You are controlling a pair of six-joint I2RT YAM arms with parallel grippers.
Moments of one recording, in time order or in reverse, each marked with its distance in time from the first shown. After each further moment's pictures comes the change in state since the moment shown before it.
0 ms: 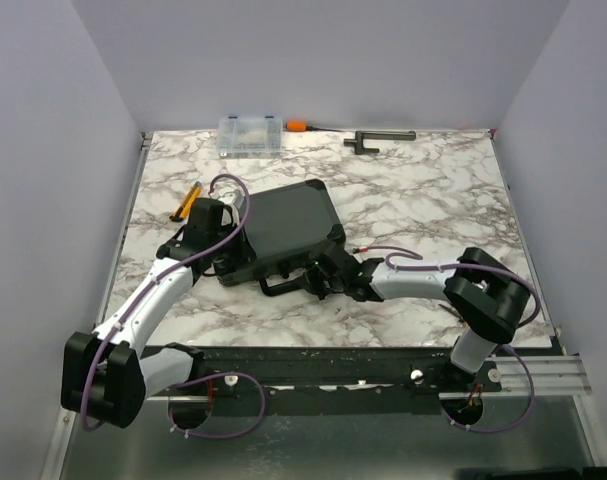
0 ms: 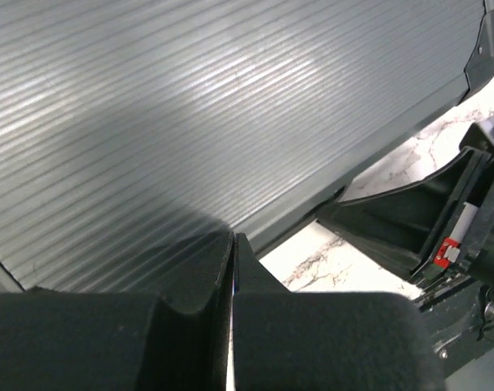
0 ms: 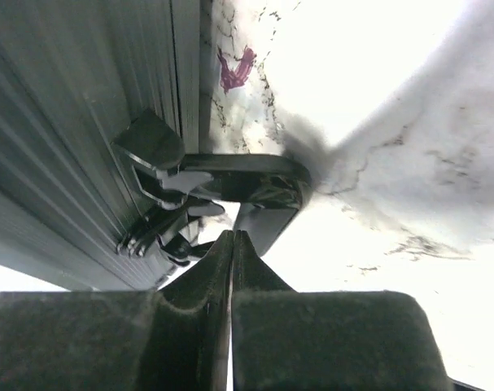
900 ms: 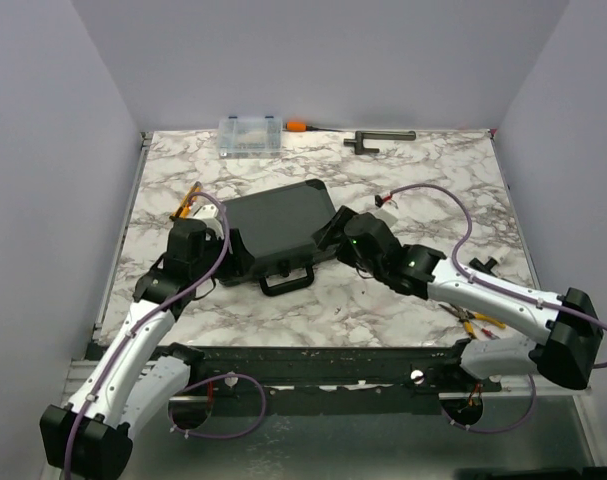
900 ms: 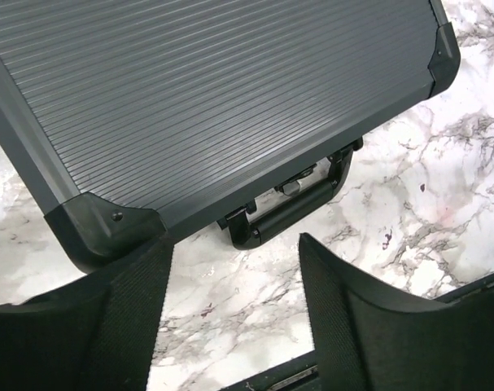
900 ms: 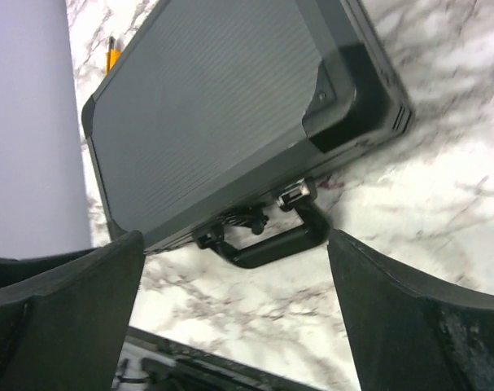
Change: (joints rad) left arm -0.021 -0.342 -0.093 -0.082 -0.105 -0.008; right arm -0.026 -0.433 0.098 -0.301 0.293 -0.752
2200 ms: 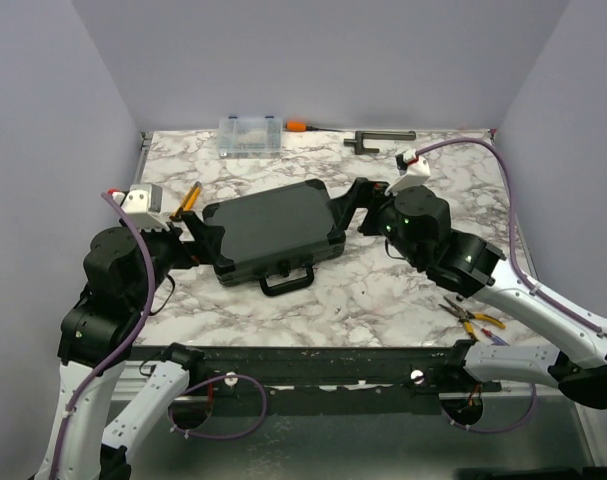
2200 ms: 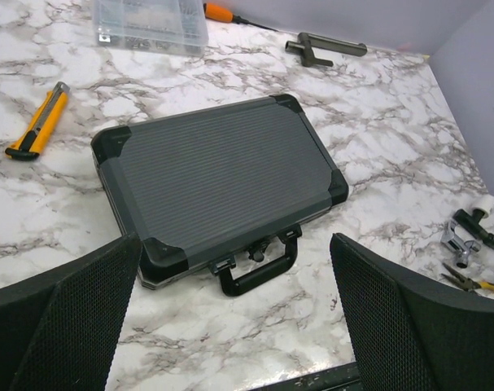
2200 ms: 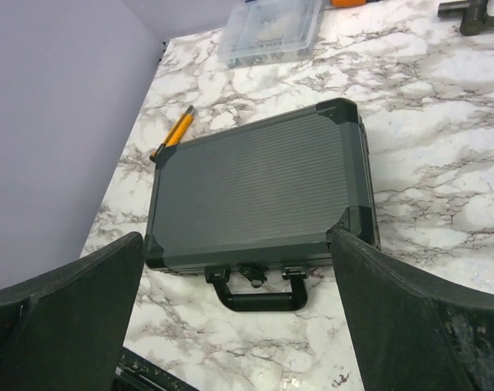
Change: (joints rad) left arm 0.003 -0.196 0.495 -0.305 -0.187 0.008; right arm 0.000 -0.172 0.264 -0.066 0.042 -0.599
